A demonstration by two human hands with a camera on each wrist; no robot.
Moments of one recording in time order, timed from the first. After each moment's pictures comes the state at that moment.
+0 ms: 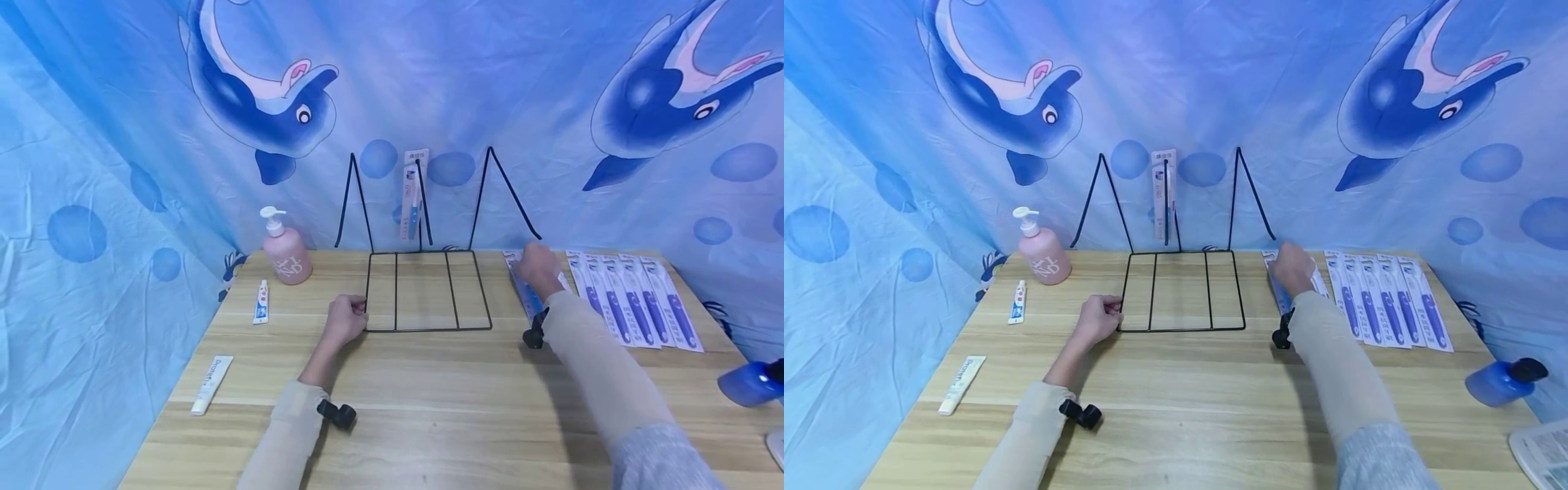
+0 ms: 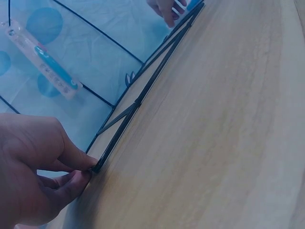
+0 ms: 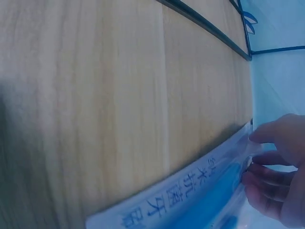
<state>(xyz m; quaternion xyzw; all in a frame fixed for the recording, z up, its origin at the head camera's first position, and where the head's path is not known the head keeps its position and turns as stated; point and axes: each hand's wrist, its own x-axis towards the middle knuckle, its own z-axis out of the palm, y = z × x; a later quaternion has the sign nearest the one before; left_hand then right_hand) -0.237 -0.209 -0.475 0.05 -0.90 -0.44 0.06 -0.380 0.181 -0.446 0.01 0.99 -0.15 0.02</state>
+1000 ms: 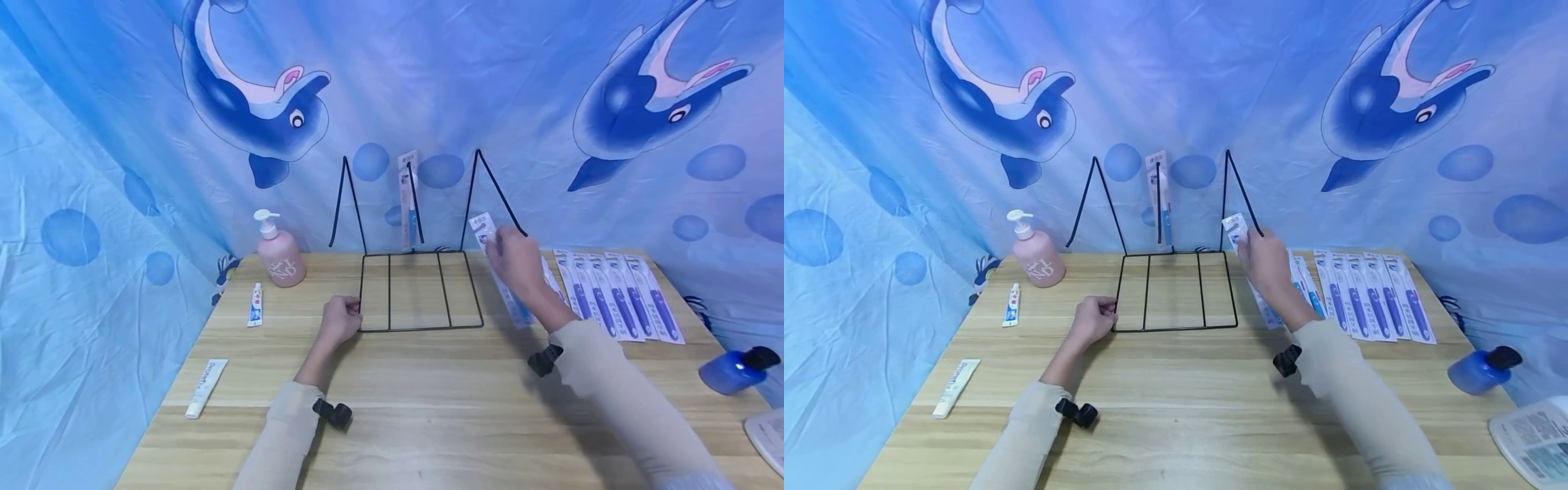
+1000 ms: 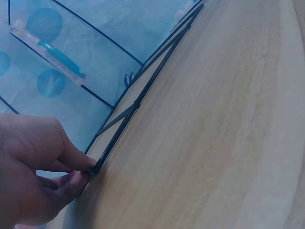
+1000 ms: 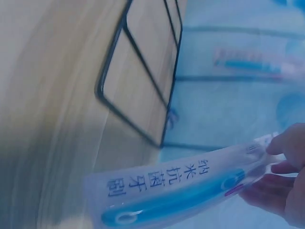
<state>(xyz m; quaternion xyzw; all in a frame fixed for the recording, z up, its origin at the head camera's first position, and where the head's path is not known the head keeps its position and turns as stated) -0.234 -0.207 -0.471 0.06 -0.90 -0.43 0.06 -0.303 0.136 -0.379 -0.15 0.92 -0.26 -0.25</state>
